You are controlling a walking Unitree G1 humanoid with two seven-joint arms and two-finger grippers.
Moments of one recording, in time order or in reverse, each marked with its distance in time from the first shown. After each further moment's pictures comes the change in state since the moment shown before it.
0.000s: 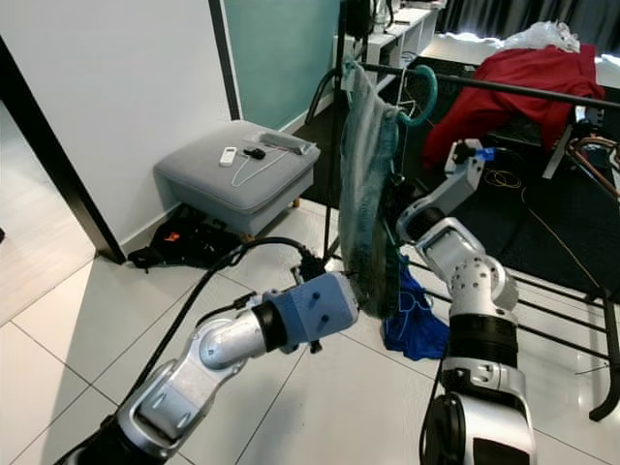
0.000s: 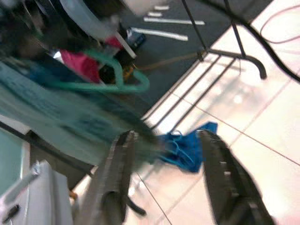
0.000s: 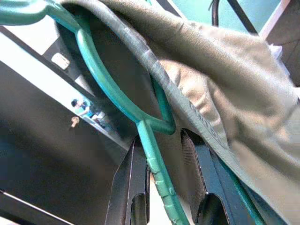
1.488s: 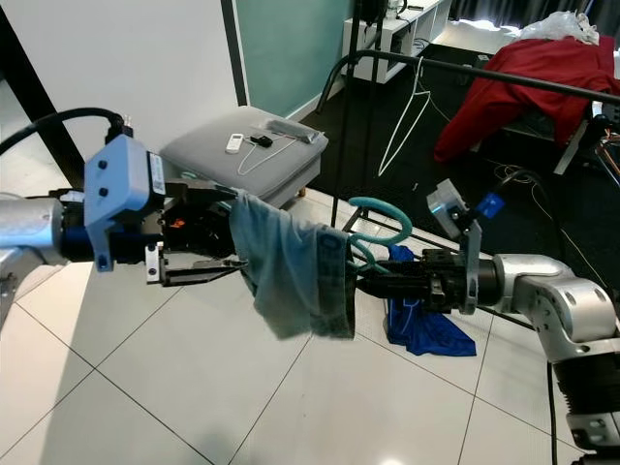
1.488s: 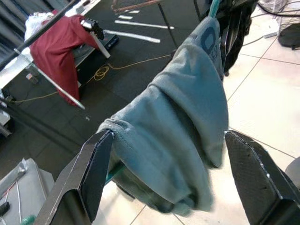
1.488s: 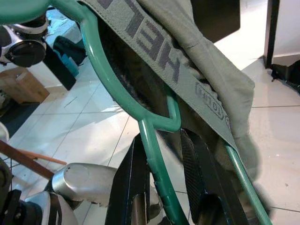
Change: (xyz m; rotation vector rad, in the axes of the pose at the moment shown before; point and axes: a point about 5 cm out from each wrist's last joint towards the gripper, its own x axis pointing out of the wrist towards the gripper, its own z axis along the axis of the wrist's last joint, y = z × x) left arm -0.112 0.135 0.047 0.007 -0.026 -0.183; right arm -0.088 0.002 -0.001 -0.486 0.728 0.753
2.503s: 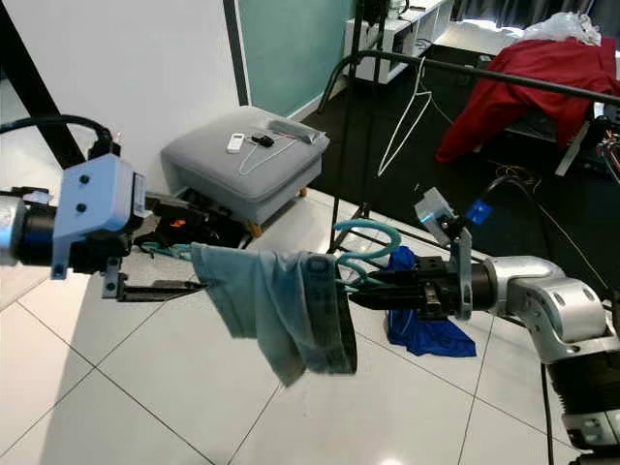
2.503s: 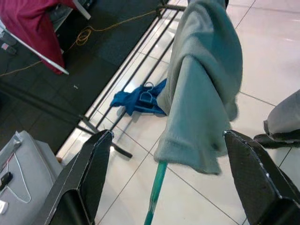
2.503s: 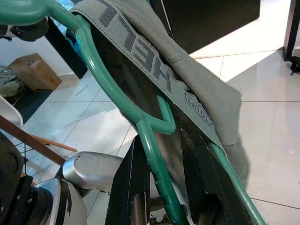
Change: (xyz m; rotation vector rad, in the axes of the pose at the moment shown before) left arm -0.023 -0.001 -0.004 0.043 0.188 -0.109; right arm 0.007 0.002 -0.004 0.003 0.039 0.048
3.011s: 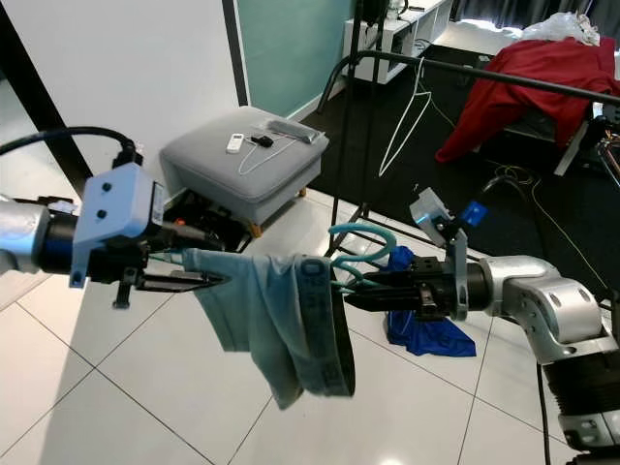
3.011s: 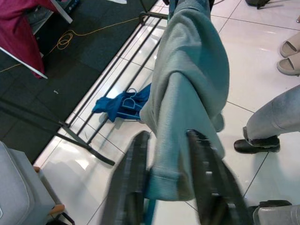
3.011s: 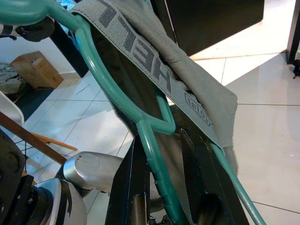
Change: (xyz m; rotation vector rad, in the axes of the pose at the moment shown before) left arm 0.011 -0.007 -0.002 -0.052 -0.019 -0.063; right arm 0.005 0.002 0.002 -0.018 0.001 0.016
